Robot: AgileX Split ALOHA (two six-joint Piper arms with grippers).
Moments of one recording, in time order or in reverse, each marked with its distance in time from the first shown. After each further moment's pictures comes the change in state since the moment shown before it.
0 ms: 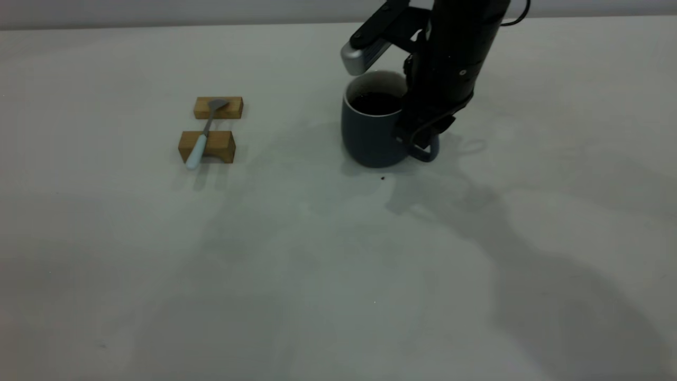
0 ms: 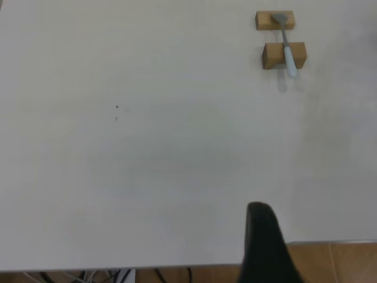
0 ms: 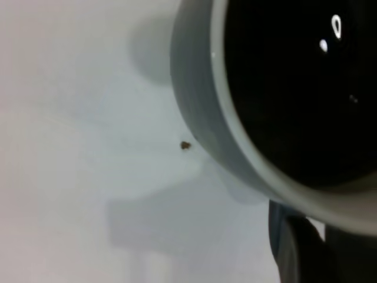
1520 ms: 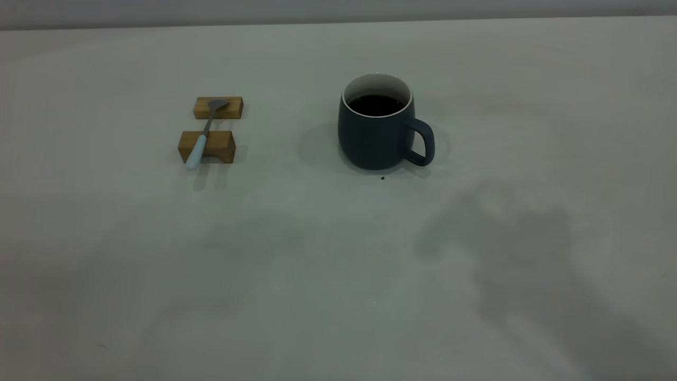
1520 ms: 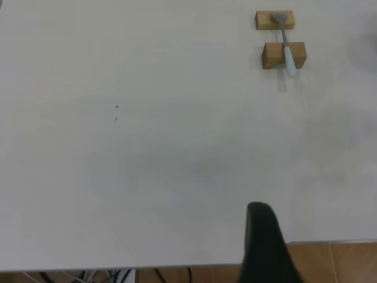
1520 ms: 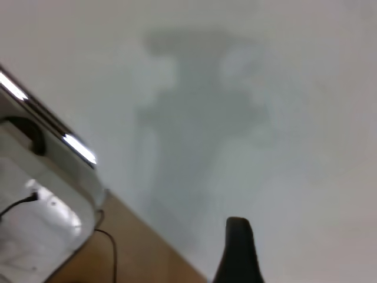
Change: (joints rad) left arm 0.000 0.000 0.000 0.000 0.000 0.001; right arm 0.004 -0.928 0.188 0.022 0.807 0.067
